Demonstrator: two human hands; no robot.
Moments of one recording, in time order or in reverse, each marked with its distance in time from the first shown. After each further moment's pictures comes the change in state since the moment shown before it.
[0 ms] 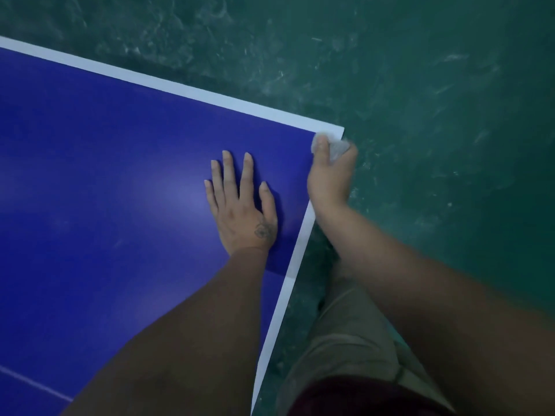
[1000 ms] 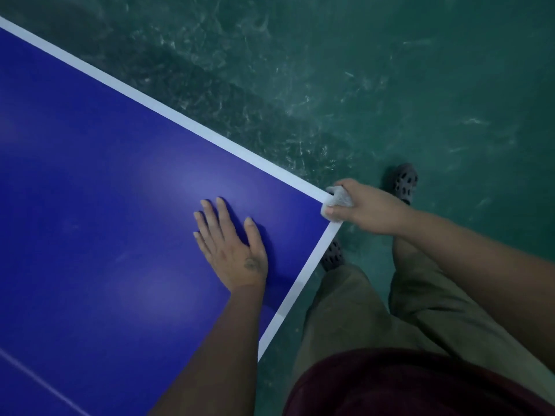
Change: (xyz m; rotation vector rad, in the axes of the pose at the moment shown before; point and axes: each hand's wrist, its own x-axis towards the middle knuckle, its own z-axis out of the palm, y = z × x) left_hand 0.025 0.015 0.005 0.009 0.019 -0.525; right_hand 0.106 -0.113 -0.051 -1.131 -1.004 -0.268
